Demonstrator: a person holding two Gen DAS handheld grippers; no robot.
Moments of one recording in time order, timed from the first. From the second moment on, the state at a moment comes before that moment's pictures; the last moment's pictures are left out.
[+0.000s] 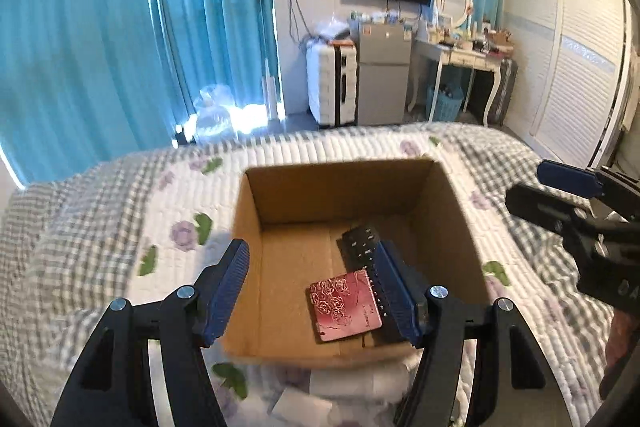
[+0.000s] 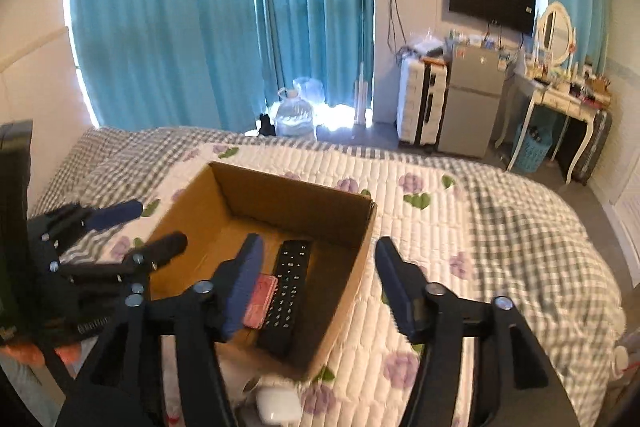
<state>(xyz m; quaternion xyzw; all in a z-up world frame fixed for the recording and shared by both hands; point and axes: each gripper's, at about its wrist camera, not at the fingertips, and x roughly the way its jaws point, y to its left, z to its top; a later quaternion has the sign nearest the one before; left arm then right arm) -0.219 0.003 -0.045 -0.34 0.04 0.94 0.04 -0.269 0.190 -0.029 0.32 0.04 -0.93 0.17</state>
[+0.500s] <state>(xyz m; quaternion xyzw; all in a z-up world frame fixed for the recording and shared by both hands) -0.110 -0.019 -0.036 -0.32 0.00 0.95 0.02 -0.136 0.176 -0.013 0.29 0.08 -0.94 0.18</state>
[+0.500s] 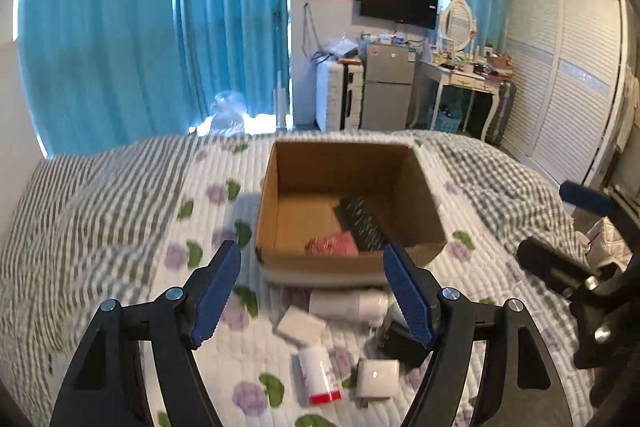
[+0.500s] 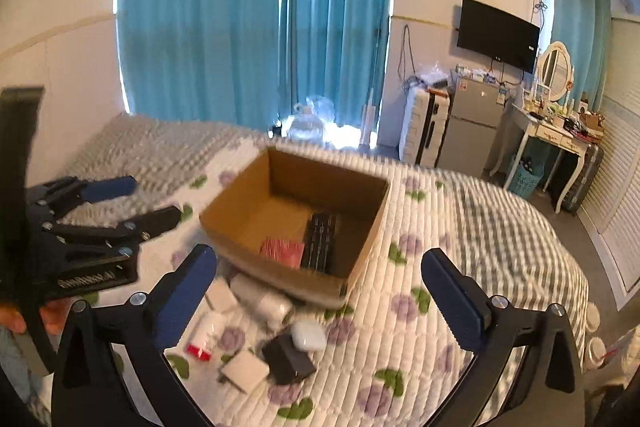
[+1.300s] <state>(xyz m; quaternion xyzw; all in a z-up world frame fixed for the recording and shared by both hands) -0.119 -0.015 -0.232 -0.50 0.00 0.86 0.04 -0.151 0.171 -0.177 0.41 0.07 -0.90 0.13</state>
